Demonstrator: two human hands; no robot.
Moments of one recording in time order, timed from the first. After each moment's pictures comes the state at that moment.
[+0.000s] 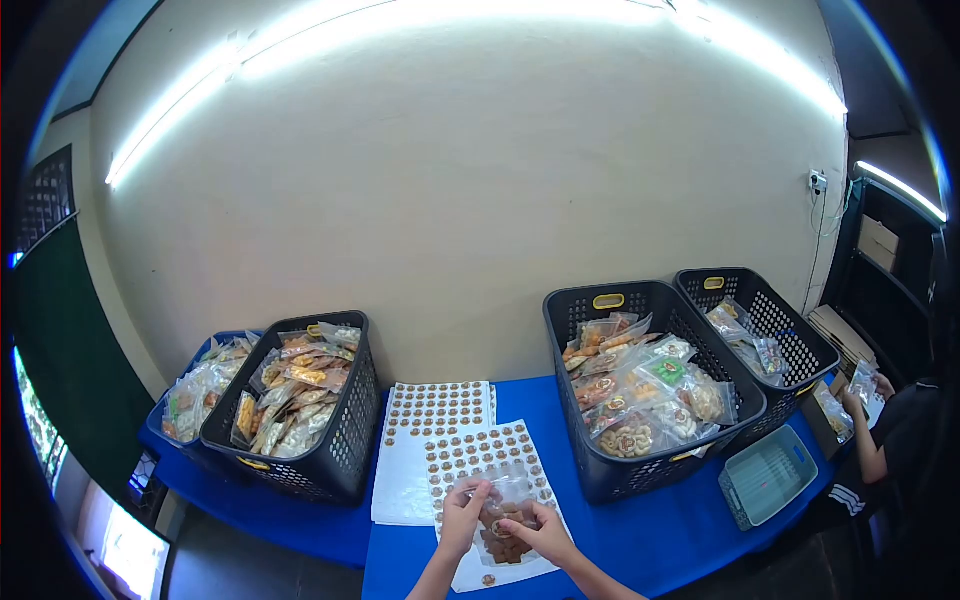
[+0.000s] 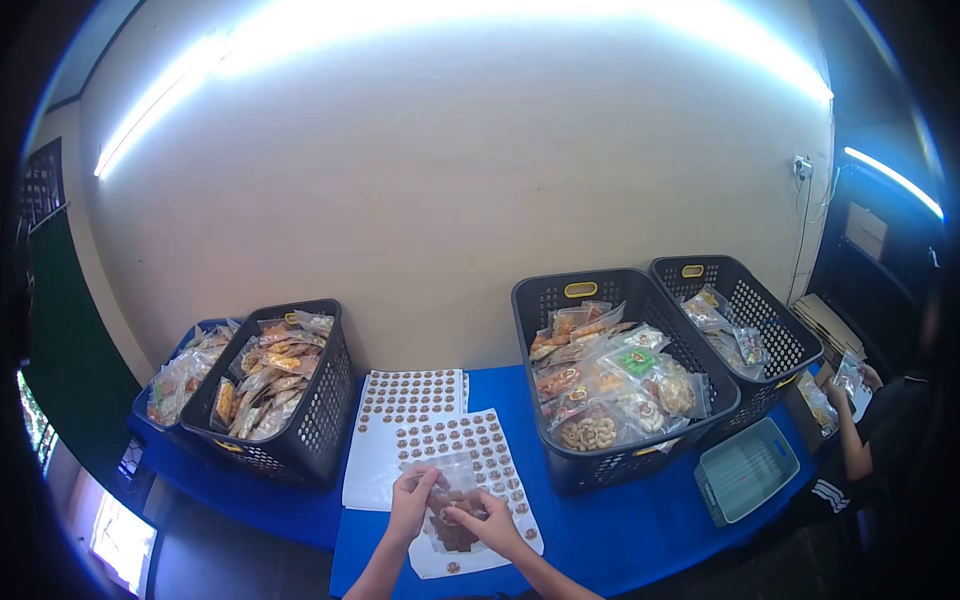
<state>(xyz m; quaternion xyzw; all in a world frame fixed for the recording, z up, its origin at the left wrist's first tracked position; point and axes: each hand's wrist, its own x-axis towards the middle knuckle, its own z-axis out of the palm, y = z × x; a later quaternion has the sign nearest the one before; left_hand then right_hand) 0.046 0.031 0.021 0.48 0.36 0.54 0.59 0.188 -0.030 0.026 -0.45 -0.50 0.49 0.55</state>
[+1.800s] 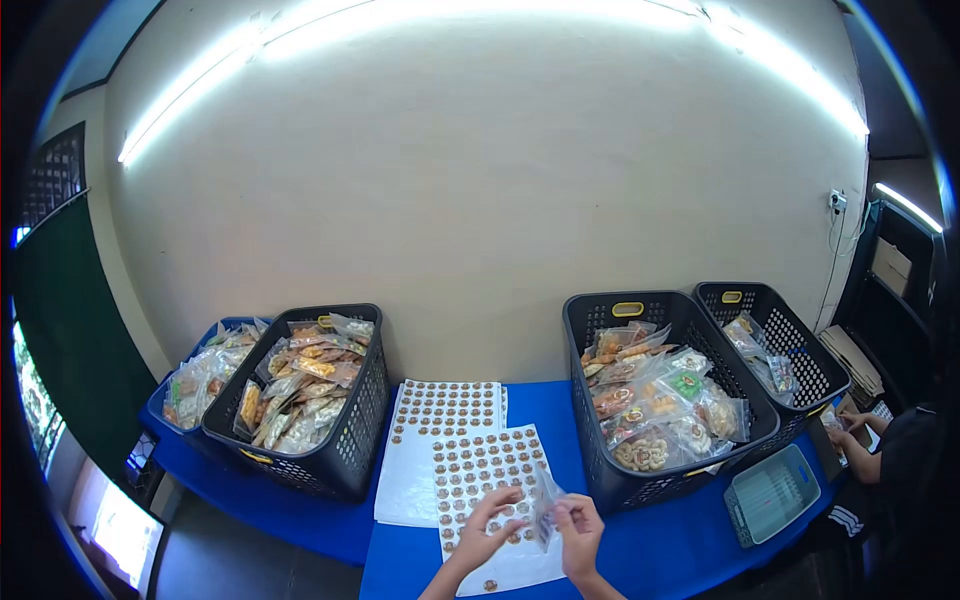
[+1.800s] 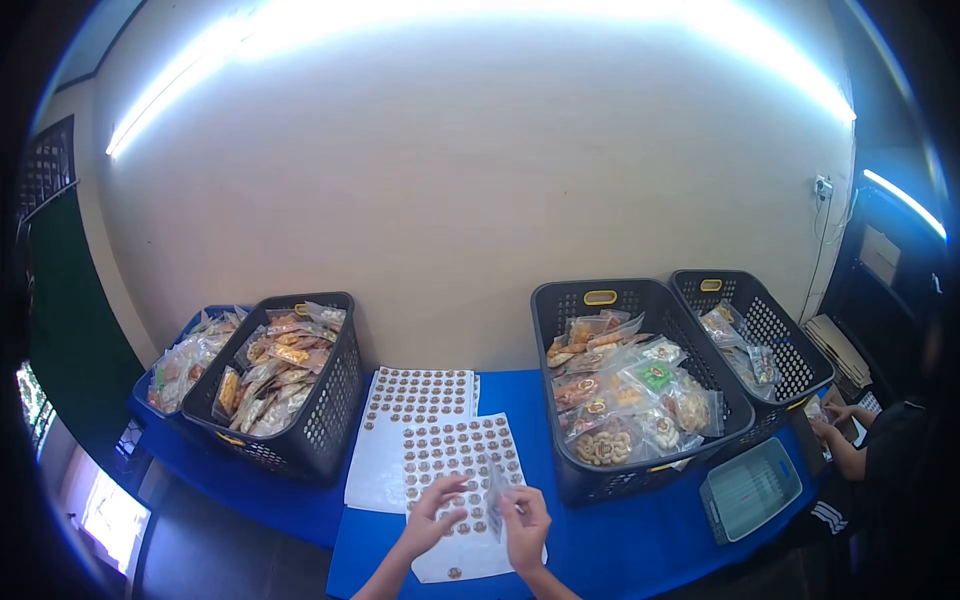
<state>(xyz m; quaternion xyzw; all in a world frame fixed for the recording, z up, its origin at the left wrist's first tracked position) 0.041 0.016 0.039 0.67 0.31 0.45 0.50 0.190 -0.027 0.031 -0.41 -0.41 0.36 0.73</state>
